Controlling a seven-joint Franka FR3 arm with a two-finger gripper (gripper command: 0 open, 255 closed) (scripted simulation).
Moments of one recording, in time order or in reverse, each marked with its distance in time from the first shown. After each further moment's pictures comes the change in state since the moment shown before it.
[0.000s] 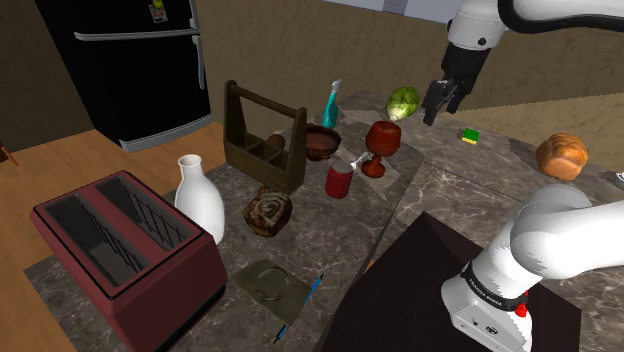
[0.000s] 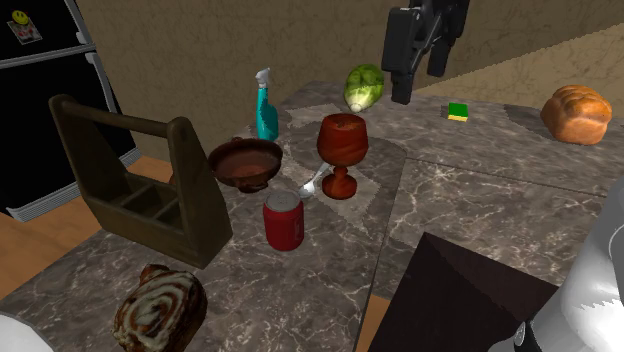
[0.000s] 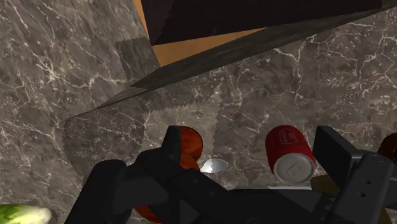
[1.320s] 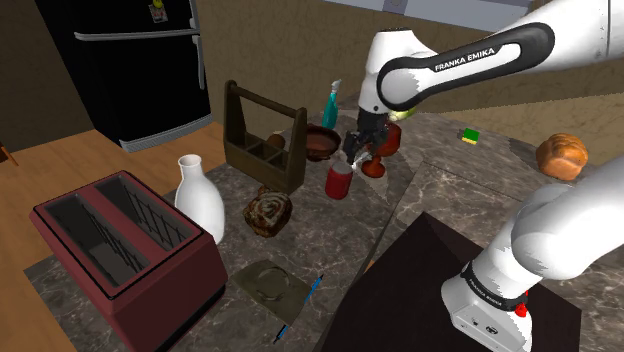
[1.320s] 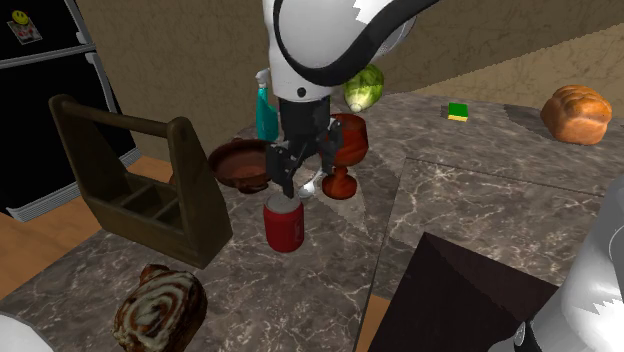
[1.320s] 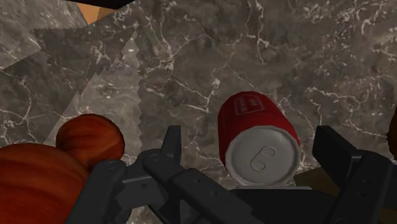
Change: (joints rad) arm 0.027 0.523 0.027 -0.066 0.116 0.564 0.122
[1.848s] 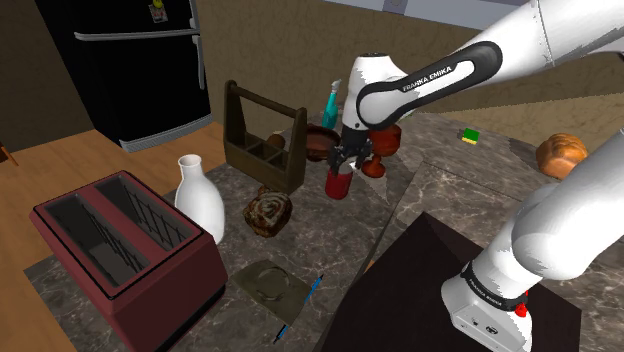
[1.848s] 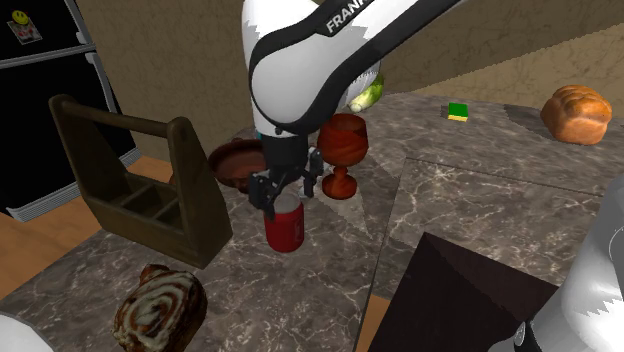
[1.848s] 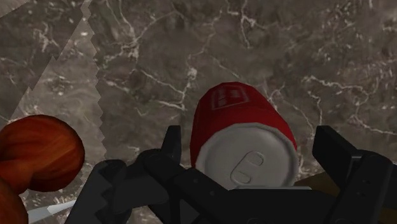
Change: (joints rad) arm 0.012 0.174 0.013 0.021 0.026 0.151 0.024
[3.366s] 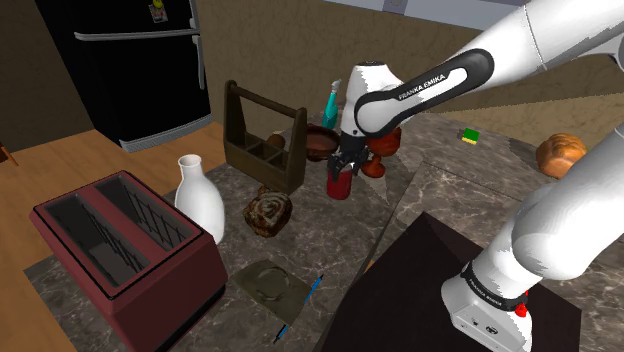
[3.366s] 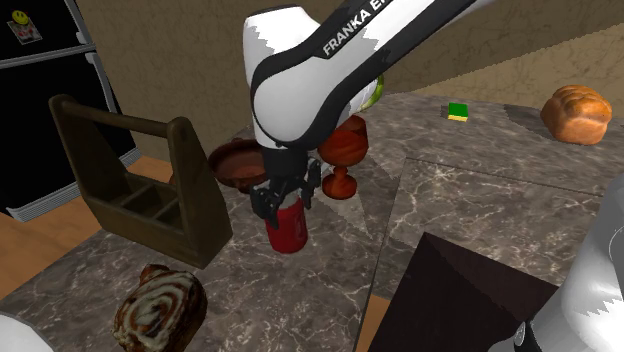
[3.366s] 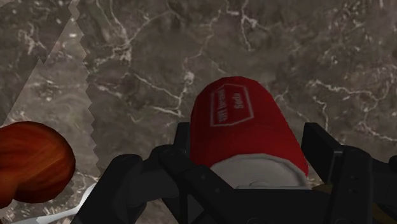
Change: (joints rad) arm 0.002 0.030 0.003 -0.021 -0.001 0.051 0.006
